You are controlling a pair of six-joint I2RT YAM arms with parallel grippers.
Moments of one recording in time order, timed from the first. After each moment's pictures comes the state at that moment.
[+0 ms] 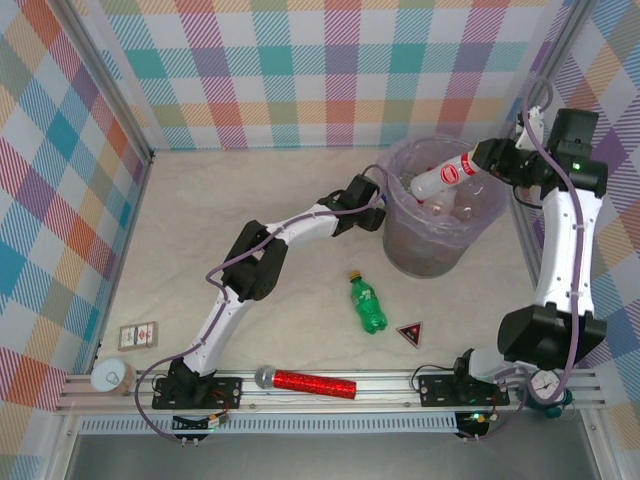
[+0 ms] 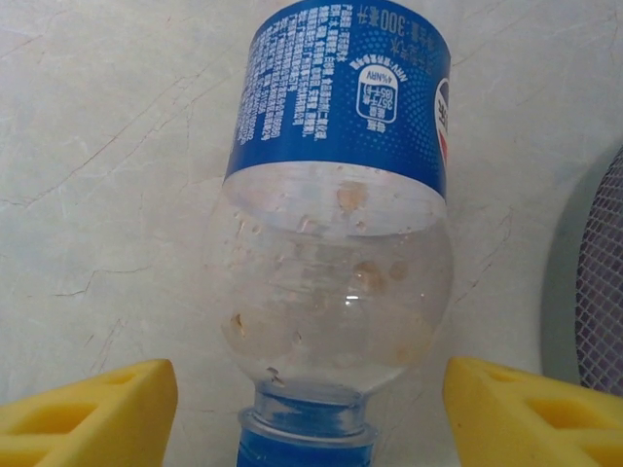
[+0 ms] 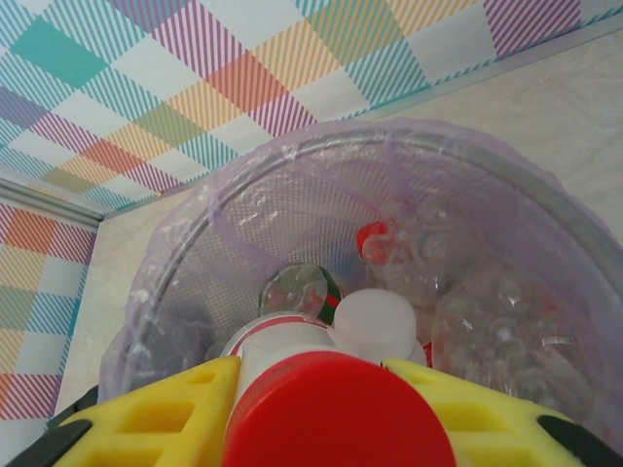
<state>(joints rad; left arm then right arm) -0.72 2.46 2.01 -0.32 -0.14 -0.11 -0.28 1.46 1.74 -1.00 -0.61 0.21</state>
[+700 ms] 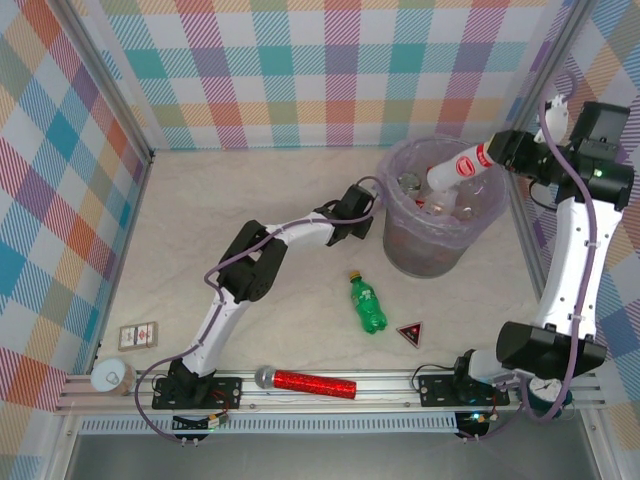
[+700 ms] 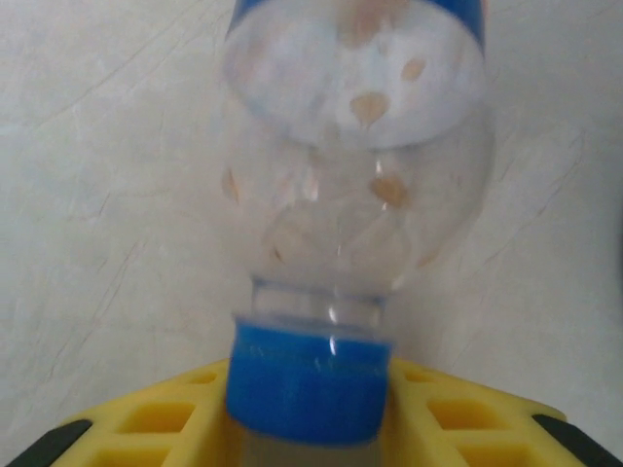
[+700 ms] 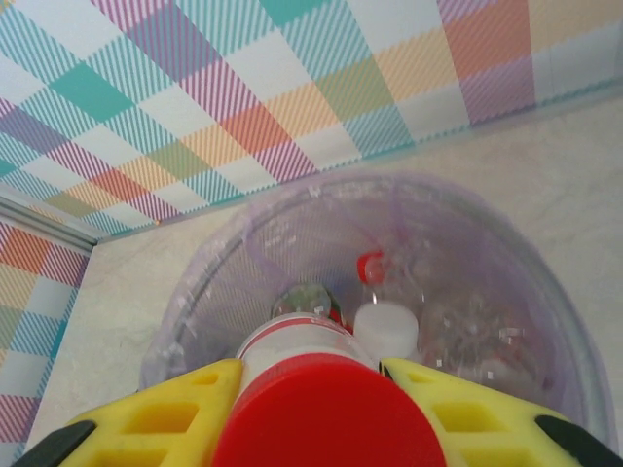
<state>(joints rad) -0.72 2.40 1.81 -0.19 -0.18 -0.11 -0.29 1.44 1.91 -1.08 -0.59 0.16</state>
